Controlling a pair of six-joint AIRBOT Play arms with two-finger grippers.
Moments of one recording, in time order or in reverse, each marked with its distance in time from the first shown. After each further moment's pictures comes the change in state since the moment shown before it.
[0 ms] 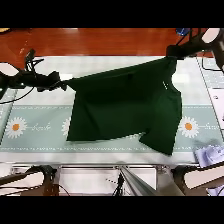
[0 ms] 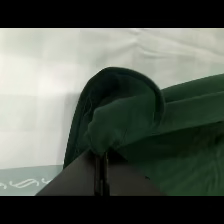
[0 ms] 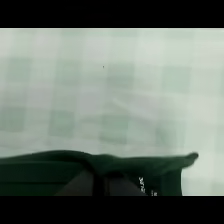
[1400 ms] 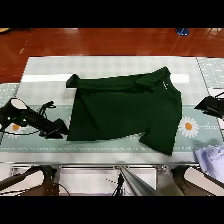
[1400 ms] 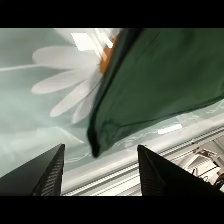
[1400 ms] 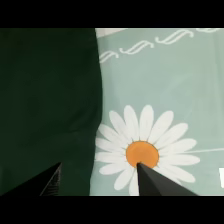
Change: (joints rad) left arm 0.085 0.113 -0.489 0.080 -0.411 0.124; right arm -0.560 0.518 -0.785 0.163 0.281 -0.229
